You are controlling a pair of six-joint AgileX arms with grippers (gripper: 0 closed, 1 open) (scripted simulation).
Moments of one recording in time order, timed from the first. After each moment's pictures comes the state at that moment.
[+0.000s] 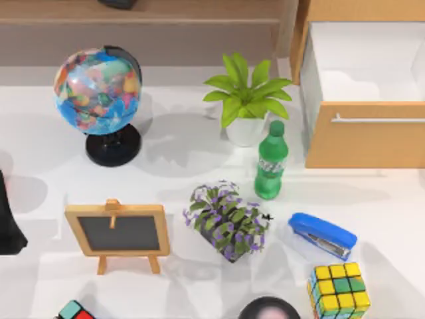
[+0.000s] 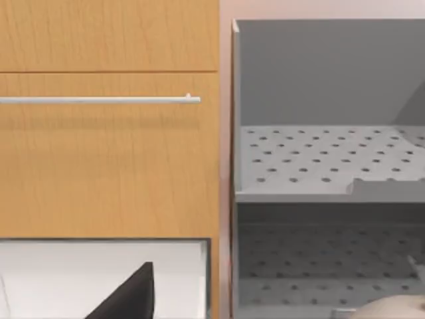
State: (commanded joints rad) left arm 0.00 0.00 0.00 0.00 0.00 0.00; right arm -0.49 0.74 0.45 0.29 -0.48 0.01
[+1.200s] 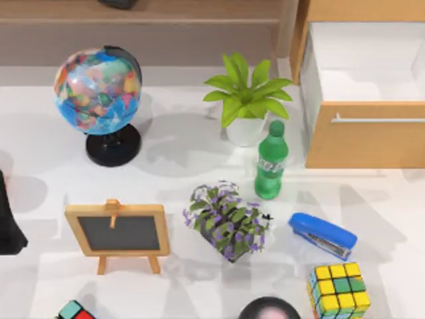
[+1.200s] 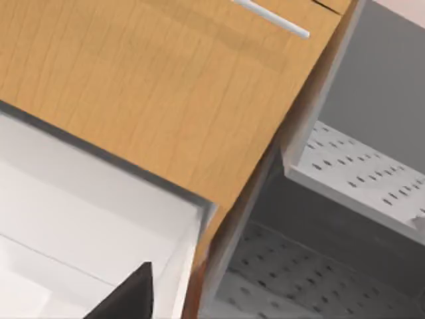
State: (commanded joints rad) left arm 0.00 0.00 0.00 0.00 0.00 0.00; right arm -0.24 1.16 0.36 0.78 -0.31 -0.45
